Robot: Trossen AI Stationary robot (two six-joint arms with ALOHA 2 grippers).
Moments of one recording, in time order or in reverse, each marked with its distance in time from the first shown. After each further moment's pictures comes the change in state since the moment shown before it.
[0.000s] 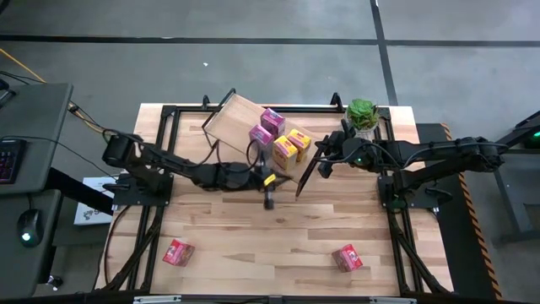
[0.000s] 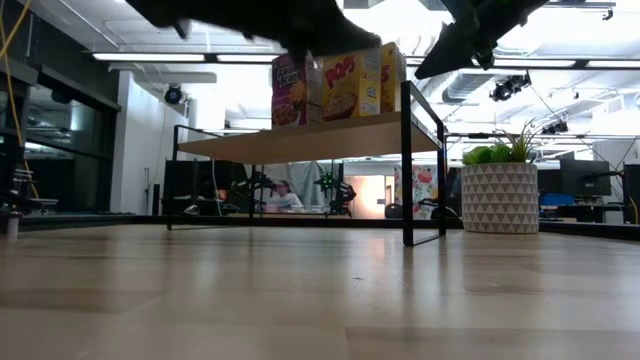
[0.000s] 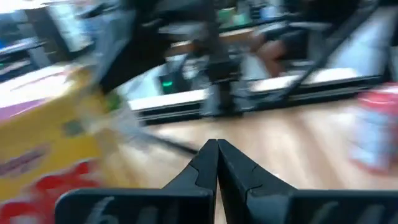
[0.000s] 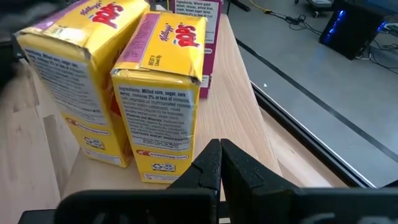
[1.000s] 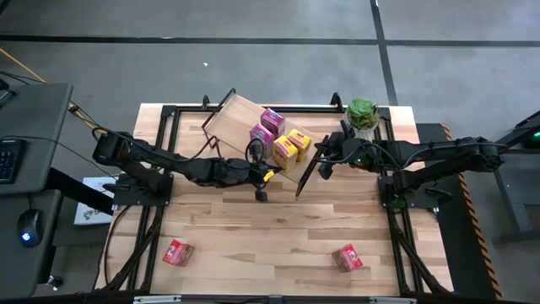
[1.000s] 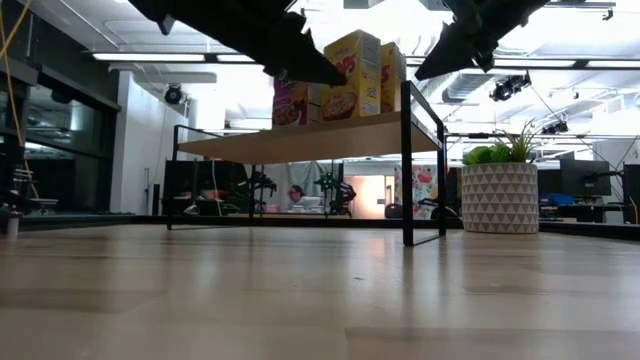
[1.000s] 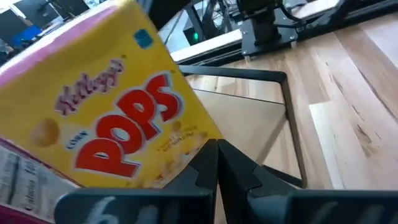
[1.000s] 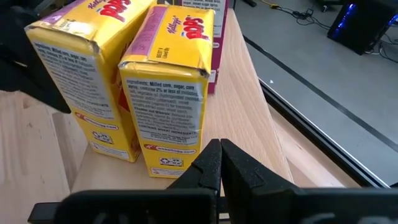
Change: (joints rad) left arm 0.038 -0.092 -0.019 -0.269 -0.129 0.139; right arm 0.003 0.000 0.000 -0.011 -0.028 0.017
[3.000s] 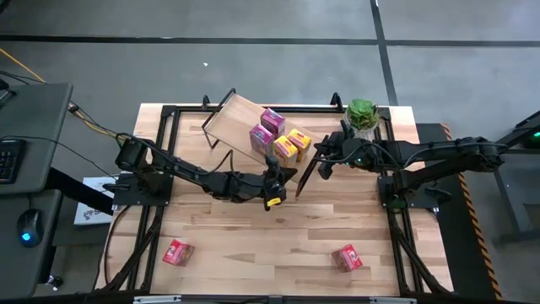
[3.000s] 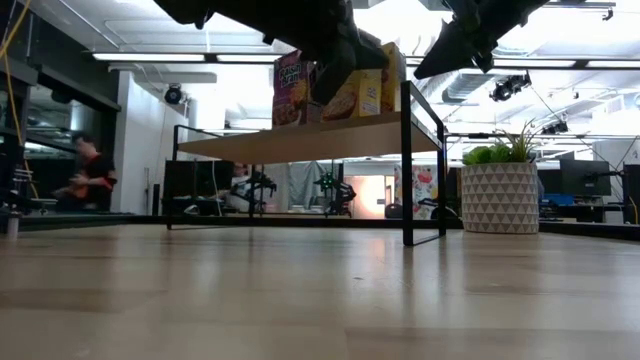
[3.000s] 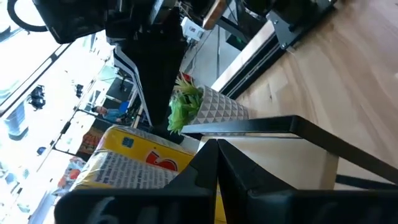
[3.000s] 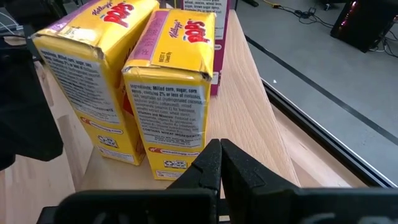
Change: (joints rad) left arm -0.097 0.229 0.161 0.240 -0.248 0.628; right arm 0.000 0.000 -0.001 0.011 -0.009 0.017
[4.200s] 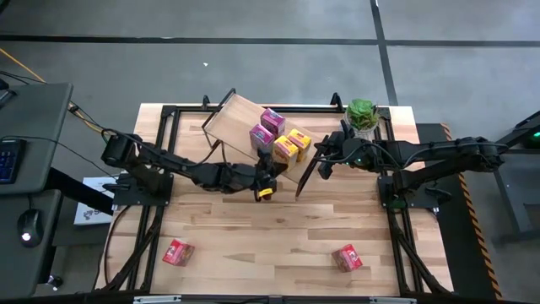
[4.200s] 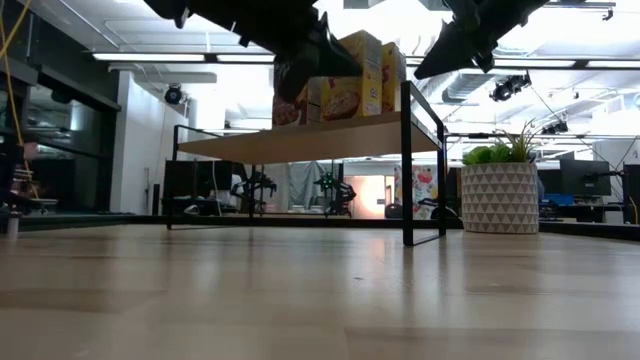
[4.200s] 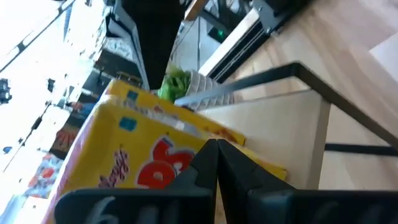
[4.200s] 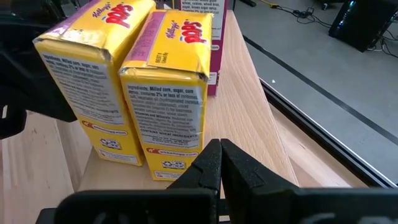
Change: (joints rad) left arm 0.050 -0.139 -0.086 -0.149 0.092 -0.075; right arm 0.000 0.000 0.000 -0.001 0.008 0.007
